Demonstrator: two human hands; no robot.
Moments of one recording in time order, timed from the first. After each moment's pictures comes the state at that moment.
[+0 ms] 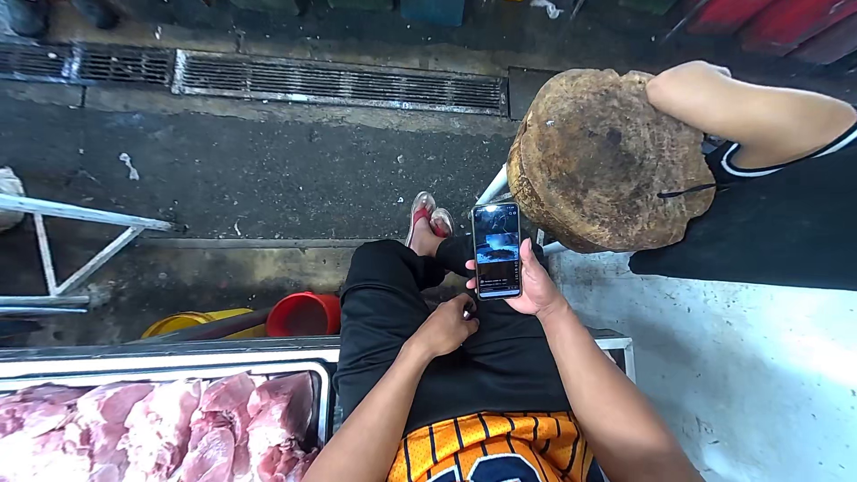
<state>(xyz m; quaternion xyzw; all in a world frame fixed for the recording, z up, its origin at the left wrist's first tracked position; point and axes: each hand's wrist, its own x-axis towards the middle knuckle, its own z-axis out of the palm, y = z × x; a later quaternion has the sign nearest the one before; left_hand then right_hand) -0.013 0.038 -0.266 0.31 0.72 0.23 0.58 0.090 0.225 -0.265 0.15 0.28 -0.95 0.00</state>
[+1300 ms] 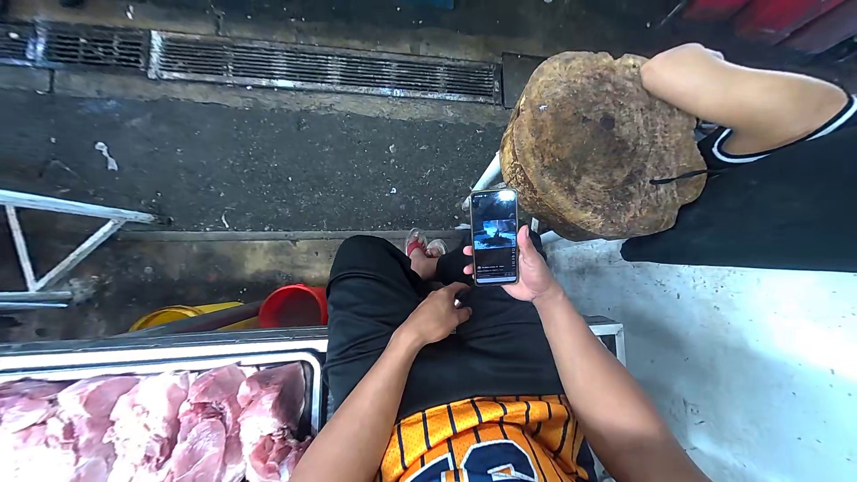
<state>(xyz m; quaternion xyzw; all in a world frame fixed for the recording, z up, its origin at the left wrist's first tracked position) -0.014 0.036 -0.269 0.32 0.72 0.23 0.58 0.099 0.230 -0.268 0.16 0.31 -0.94 -0.01</state>
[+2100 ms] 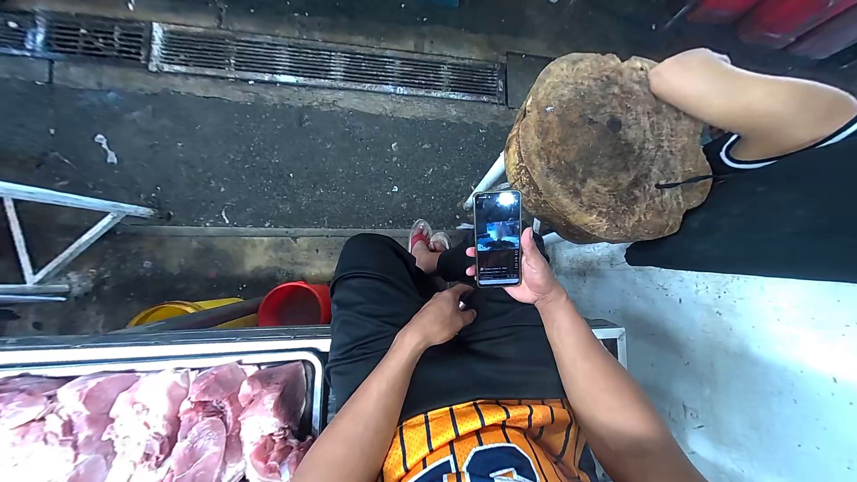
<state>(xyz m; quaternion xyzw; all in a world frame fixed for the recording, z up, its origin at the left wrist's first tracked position) -0.014 0.037 -0.268 0.33 0.71 0.23 0.58 0.096 0.230 -0.270 0.15 0.30 -0.94 -0.01</state>
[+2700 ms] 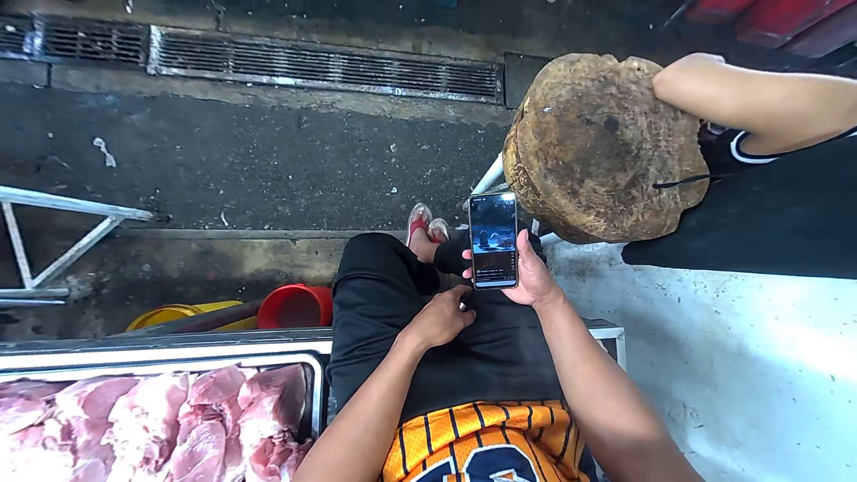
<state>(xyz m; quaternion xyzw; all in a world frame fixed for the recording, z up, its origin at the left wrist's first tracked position) -0.013 0.040 -0.264 0.33 0.71 0.22 0.58 0.095 0.227 -0.271 0.15 0.30 -0.94 -0.01</state>
